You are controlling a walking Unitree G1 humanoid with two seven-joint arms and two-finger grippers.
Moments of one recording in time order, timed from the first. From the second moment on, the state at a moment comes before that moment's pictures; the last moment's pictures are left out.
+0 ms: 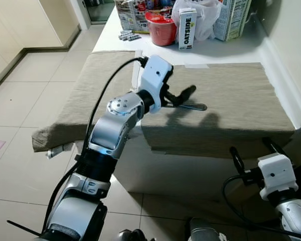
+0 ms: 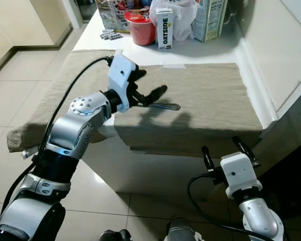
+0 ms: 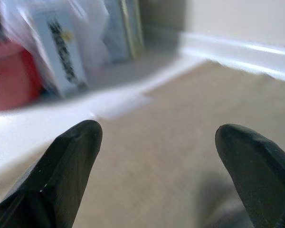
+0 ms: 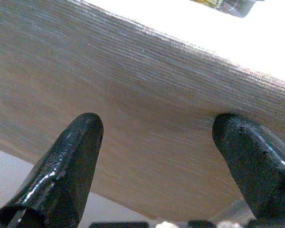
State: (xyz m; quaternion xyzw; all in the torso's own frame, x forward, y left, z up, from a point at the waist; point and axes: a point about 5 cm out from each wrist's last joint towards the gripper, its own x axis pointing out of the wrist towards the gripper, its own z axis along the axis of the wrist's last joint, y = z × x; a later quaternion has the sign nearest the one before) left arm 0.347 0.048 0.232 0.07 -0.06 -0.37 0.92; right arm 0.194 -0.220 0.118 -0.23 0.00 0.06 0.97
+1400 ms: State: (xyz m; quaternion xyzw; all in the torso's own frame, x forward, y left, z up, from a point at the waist) left arm 0.332 0.091 0.252 0.01 -0.10 -0.28 0.96; right arm 0.214 -0.171 0.177 -0.21 -0.15 0.11 0.96
